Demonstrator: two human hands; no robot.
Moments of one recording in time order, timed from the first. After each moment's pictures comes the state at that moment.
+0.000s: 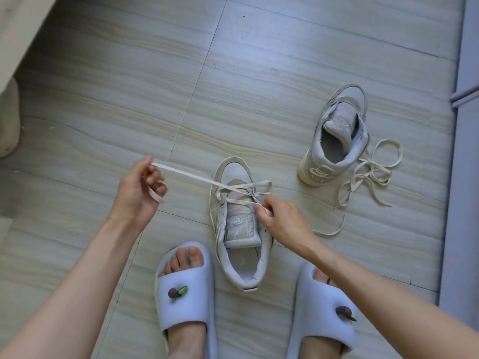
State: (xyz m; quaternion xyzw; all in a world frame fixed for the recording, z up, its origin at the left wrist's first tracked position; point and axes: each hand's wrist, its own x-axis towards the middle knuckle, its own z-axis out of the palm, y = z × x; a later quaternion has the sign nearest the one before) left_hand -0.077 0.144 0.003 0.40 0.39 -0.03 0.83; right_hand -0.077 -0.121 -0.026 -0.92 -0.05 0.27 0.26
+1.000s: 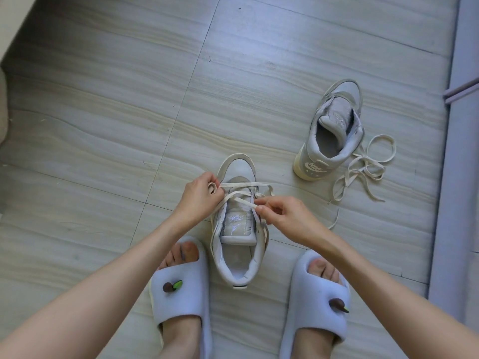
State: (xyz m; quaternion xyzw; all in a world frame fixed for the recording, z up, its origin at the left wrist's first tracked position) left_hand -0.078 0.061 -0.033 0.87 0.19 -0.19 0.41; right_hand -0.073 -0.138 0.005 -0.83 -0.03 0.38 0.41
